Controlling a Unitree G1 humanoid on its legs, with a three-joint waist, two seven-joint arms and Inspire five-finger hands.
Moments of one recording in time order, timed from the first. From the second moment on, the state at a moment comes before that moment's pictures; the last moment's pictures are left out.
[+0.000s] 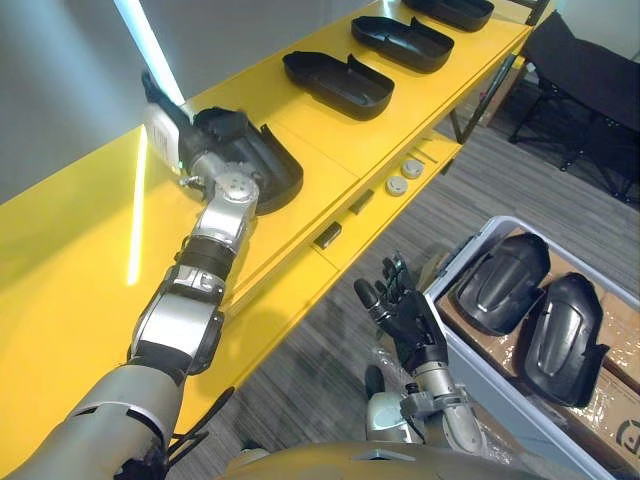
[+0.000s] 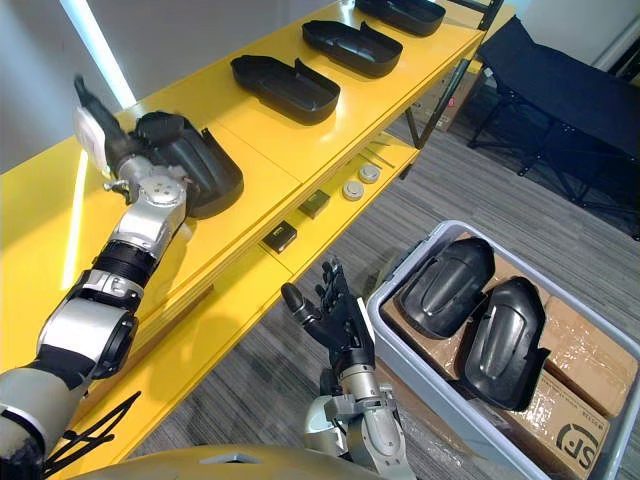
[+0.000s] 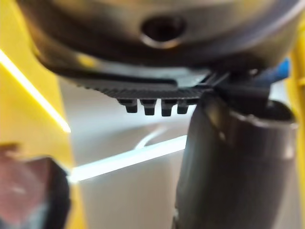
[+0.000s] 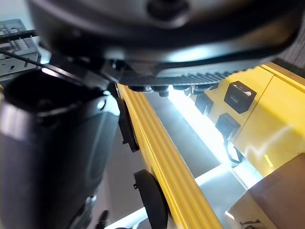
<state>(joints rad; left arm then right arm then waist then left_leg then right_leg) -0.92 0.28 -0.21 0.58 -0.08 0.00 0.99 0.42 -0.16 0.38 -0.03 0.36 -0.39 -0.04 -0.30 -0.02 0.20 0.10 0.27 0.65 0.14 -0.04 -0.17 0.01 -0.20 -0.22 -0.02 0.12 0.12</state>
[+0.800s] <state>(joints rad) 0.25 0.27 0.14 -0.46 -0.42 -0.31 0.29 0.22 -0.28 -0.11 -0.26 0.24 -0.34 -0.32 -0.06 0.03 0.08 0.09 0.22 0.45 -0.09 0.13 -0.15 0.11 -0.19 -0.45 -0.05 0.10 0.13</state>
